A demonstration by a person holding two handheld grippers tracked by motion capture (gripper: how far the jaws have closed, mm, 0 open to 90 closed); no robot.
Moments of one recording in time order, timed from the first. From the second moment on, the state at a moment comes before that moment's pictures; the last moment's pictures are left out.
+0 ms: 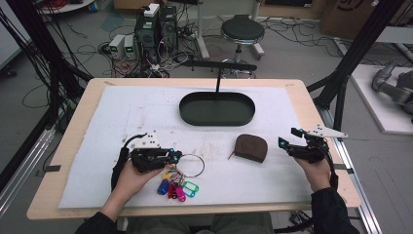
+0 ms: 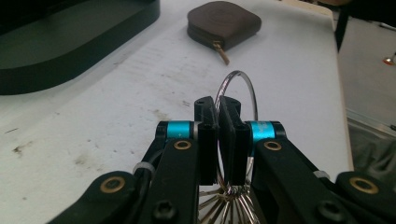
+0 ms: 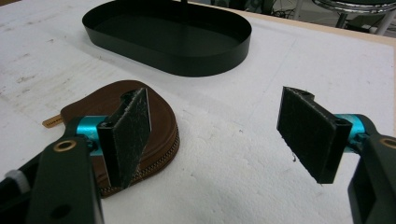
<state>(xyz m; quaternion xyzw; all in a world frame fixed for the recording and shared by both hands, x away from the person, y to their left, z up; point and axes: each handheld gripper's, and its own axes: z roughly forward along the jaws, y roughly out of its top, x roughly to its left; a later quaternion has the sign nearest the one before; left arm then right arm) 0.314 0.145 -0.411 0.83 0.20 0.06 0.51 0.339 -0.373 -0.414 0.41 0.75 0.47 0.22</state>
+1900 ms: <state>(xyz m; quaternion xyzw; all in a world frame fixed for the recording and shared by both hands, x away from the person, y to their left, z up) 0.326 0.138 -0.337 0.81 0.13 0.11 0.57 0.340 -0.374 -0.414 0.42 0.74 0.47 0.22</state>
